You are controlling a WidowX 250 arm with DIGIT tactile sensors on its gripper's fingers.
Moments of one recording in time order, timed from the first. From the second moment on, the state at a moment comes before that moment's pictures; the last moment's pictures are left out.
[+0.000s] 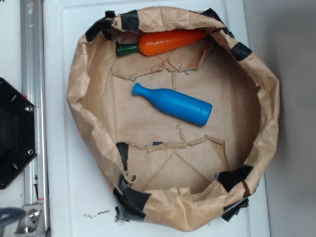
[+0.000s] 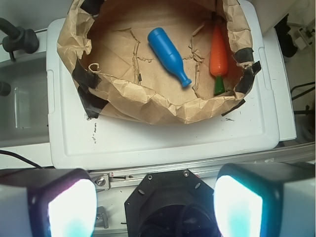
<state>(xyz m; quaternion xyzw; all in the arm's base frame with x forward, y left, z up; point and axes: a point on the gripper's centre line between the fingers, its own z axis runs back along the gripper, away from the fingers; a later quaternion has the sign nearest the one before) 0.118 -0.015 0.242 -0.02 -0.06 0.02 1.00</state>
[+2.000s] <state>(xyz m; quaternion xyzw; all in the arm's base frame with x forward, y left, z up) 0.262 0.041 0.073 0.04 -0.15 0.21 0.97</state>
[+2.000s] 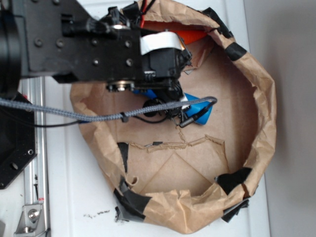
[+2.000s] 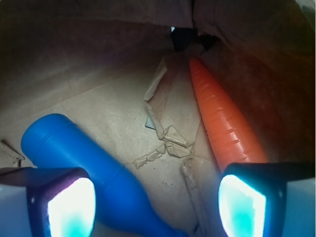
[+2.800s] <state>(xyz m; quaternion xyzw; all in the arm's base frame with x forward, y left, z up) 0.268 0.067 0.080 0.04 -0.17 0.26 0.95</state>
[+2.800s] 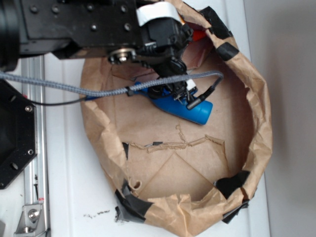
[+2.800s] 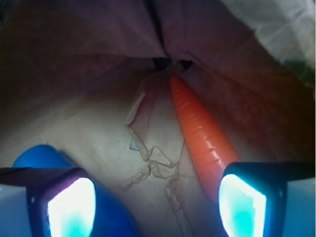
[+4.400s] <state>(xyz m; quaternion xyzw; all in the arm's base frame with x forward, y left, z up) 0.262 0.059 0.018 0.03 -0.10 0.16 0.98</state>
